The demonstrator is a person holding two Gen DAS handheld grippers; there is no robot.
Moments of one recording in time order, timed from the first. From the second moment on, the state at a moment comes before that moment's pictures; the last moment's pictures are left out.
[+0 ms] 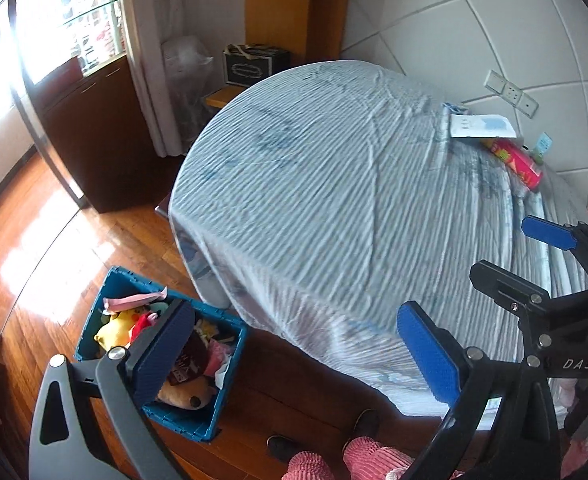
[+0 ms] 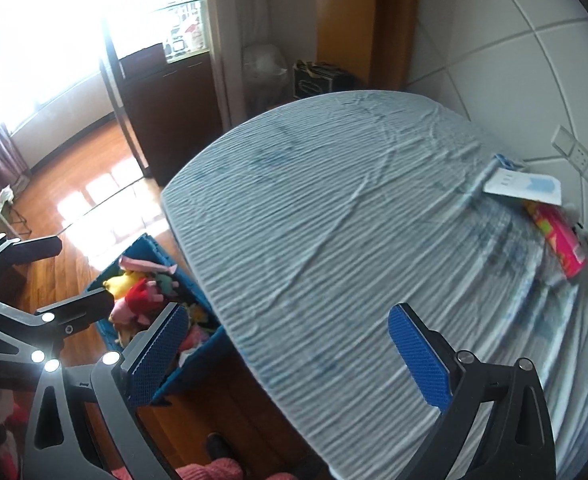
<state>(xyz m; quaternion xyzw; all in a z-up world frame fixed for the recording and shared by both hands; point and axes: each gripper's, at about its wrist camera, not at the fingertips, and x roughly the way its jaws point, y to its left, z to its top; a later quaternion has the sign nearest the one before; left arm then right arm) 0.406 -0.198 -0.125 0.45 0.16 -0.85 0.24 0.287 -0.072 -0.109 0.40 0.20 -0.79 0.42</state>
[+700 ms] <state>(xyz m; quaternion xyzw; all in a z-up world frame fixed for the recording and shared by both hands) 0.226 -0.044 -0.104 0.45 0.09 -0.88 0.13 0.143 0.112 -0.081 0.40 0.13 -0.85 0.33</state>
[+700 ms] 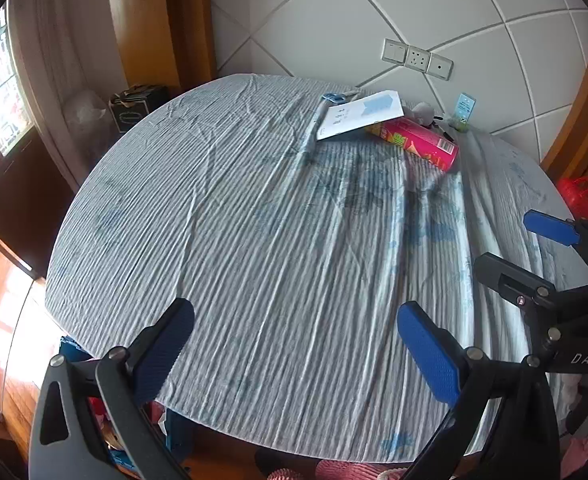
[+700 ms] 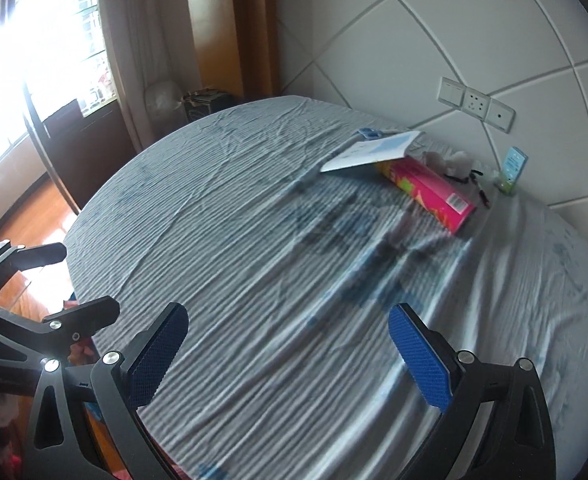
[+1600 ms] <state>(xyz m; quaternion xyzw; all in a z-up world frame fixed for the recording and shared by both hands) 0.036 -0.095 -0.107 0.47 0.04 -0.88 0.04 0.006 0.138 -0.052 0.42 0.05 -0.89 0.19</state>
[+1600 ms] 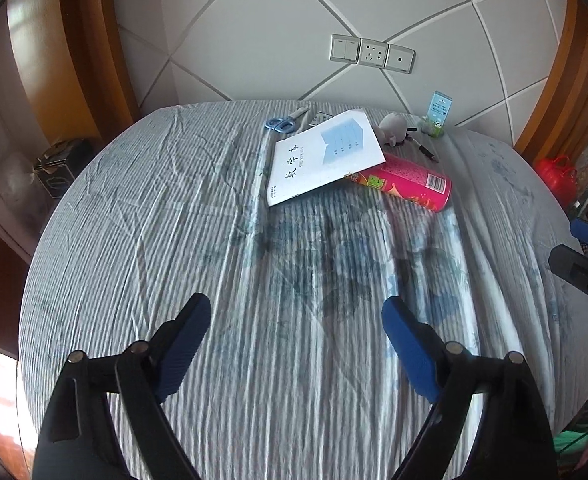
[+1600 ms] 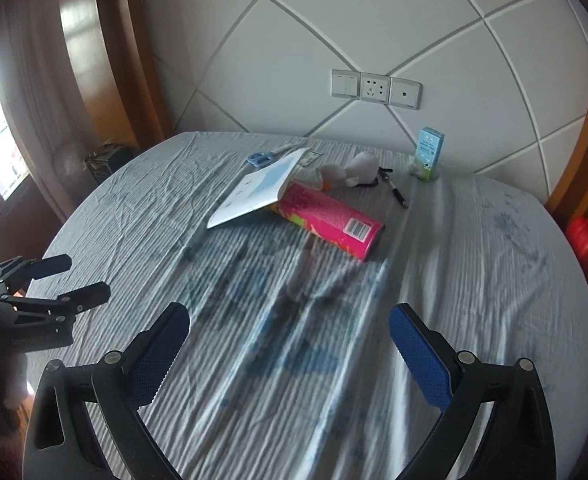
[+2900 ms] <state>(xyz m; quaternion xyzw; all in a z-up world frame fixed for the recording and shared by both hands) -0.199 -0.130 -0.262 0.51 0.01 -0.86 -0.05 -0.257 0.055 -0.157 0.48 0.01 -0.86 0.18</state>
